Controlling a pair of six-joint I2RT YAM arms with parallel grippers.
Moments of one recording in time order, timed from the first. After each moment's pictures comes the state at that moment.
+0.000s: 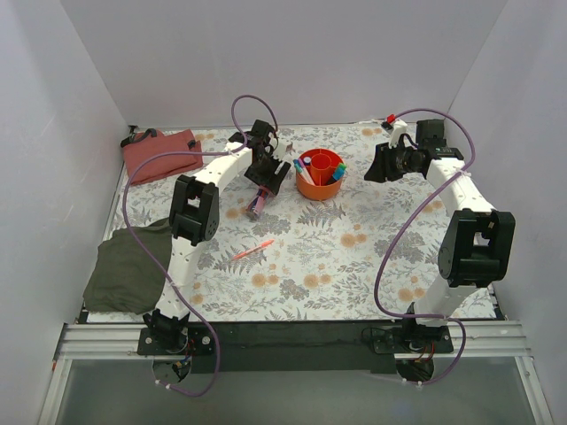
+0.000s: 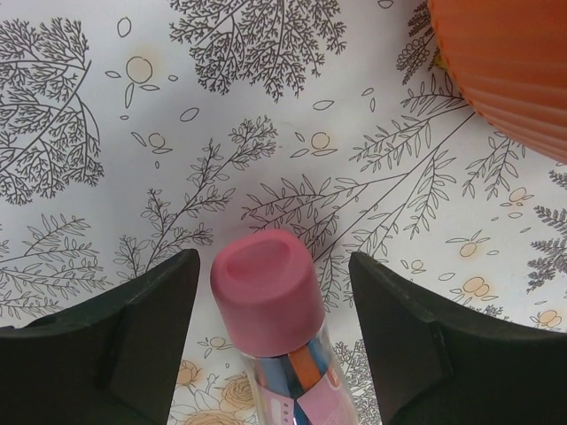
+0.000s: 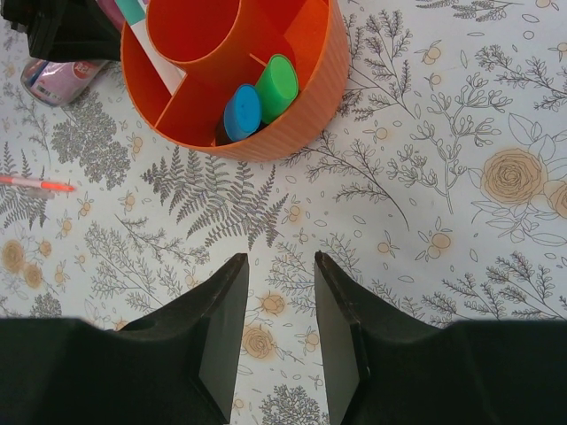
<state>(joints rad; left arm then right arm) -0.42 2.40 2.12 -0.87 0.18 0.18 0.00 1.70 1.38 -0.55 -0.69 -0.22</state>
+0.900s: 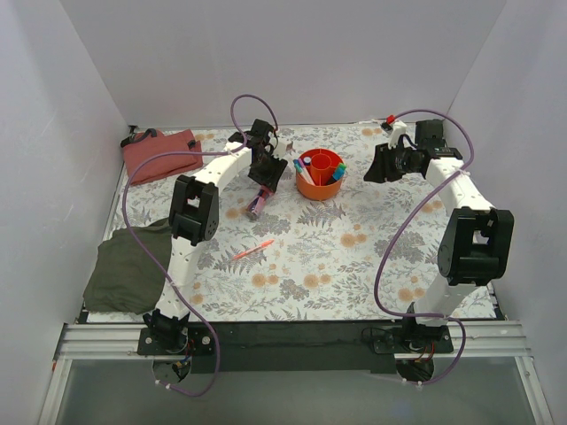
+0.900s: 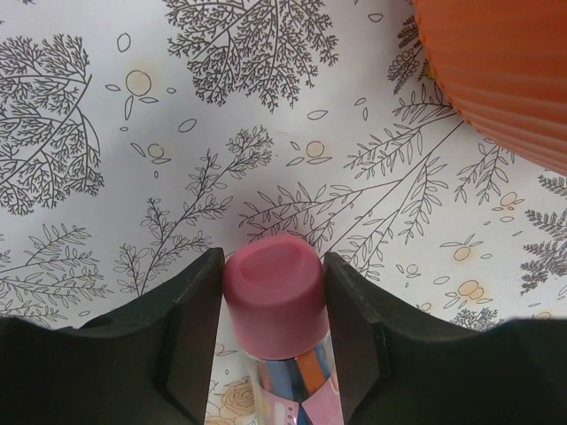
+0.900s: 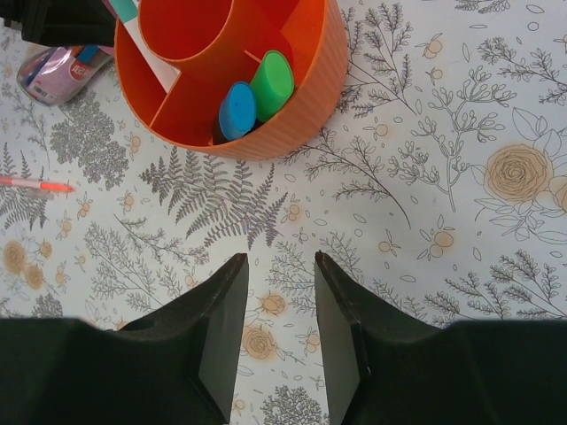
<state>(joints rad) -0.43 2.40 2.12 -0.85 0.20 0.18 0.00 1.71 1.38 -0.55 -0.69 -0.22</state>
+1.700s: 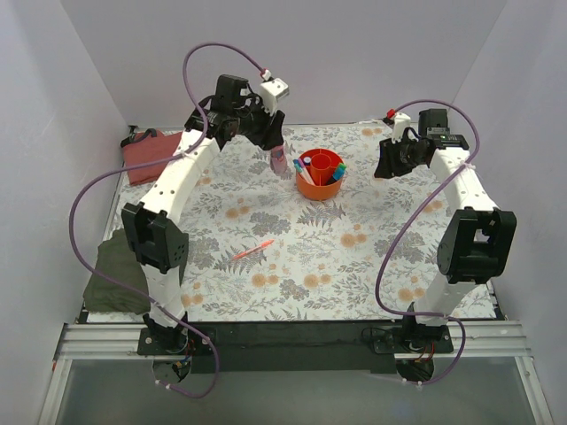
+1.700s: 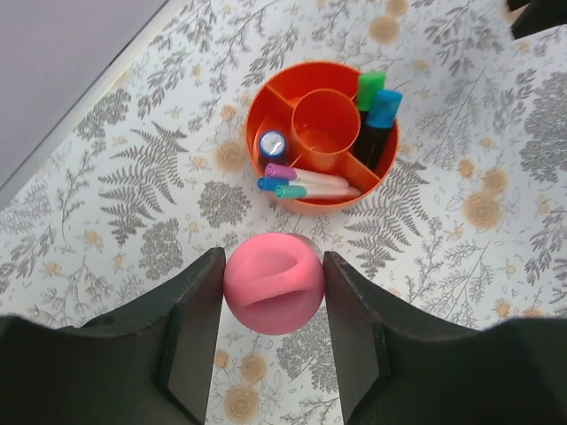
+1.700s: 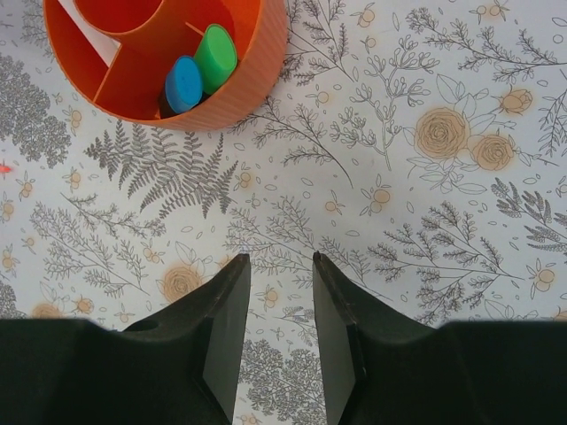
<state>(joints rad) -0.42 1.95 2.08 -0.75 0.41 0.26 -0.01 1.72 1.53 -0.76 -0.53 -0.32</state>
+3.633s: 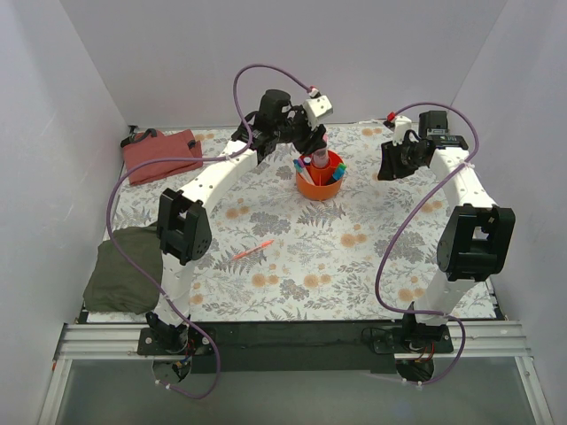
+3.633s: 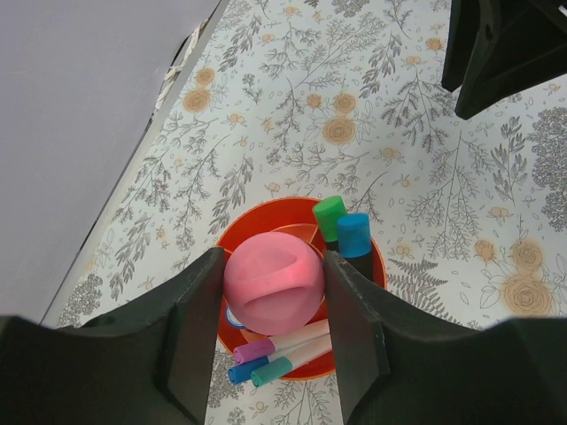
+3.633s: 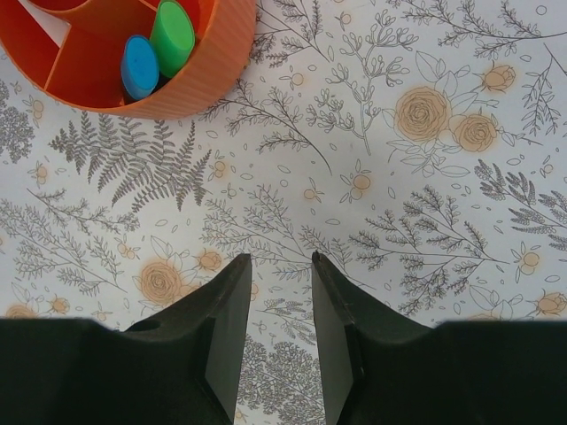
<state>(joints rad) -0.57 2.12 2.06 -0.30 0.52 0.37 -0.02 1.75 1.52 -0.76 -0.49 -0.34</state>
